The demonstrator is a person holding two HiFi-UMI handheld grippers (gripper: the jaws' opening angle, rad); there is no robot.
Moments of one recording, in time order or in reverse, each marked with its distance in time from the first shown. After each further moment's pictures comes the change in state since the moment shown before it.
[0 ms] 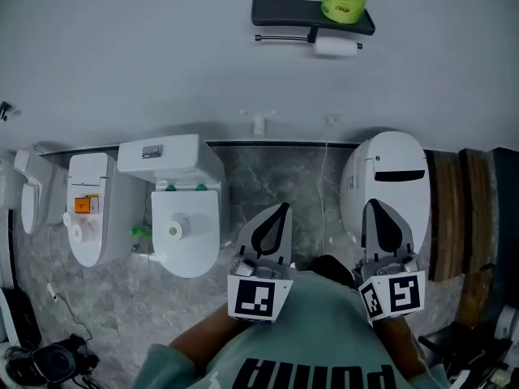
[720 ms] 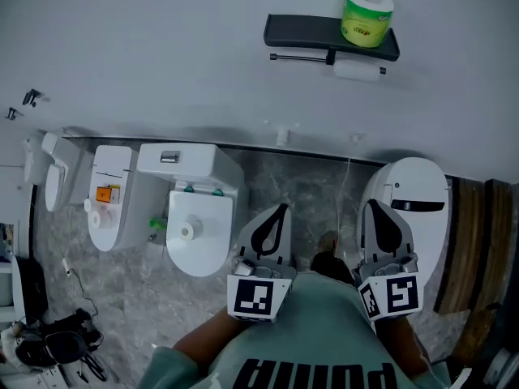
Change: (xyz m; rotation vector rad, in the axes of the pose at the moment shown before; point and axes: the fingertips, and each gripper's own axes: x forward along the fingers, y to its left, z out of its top) left arm 0.066 0.017 0.008 0.013 0.050 0.182; right arm 0.078 -0.046 0.003 0.029 -0.022 0.170
